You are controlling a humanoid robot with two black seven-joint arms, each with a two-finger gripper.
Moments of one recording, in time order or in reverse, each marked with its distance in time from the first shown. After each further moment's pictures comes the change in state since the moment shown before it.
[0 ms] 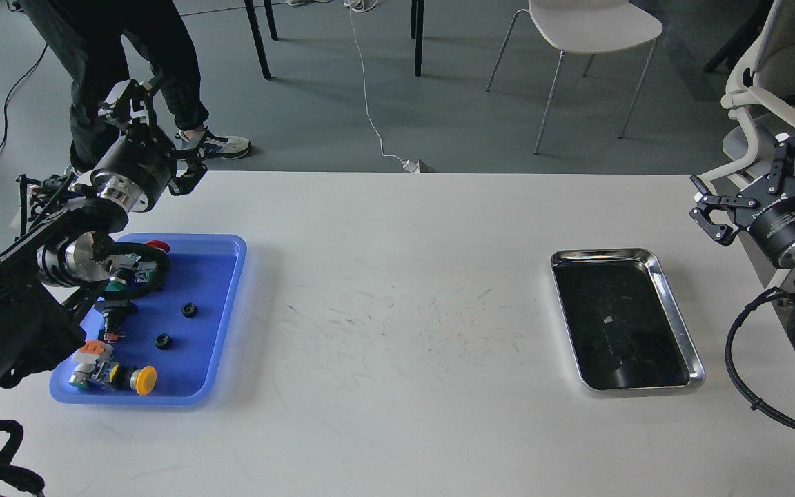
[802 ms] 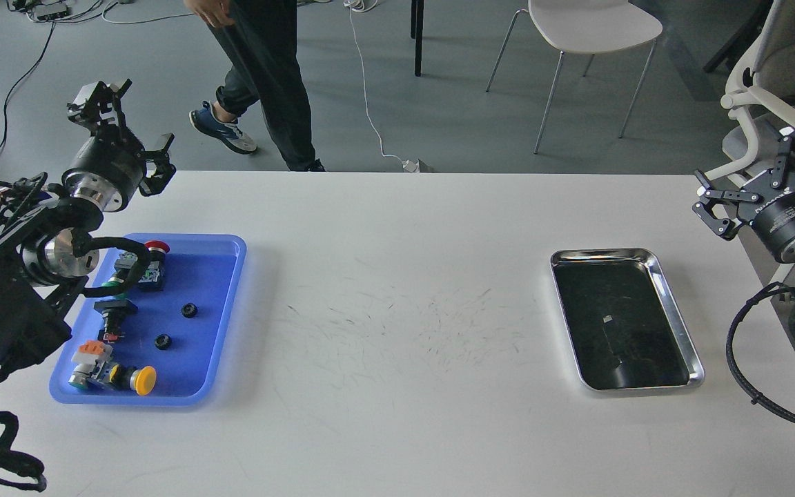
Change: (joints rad) left arm -0.029 0.004 -0.006 0.125 -0.003 -0.001 0.003; right arm 0.021 0.002 -0.003 -0.015 0.000 0.005 0.004
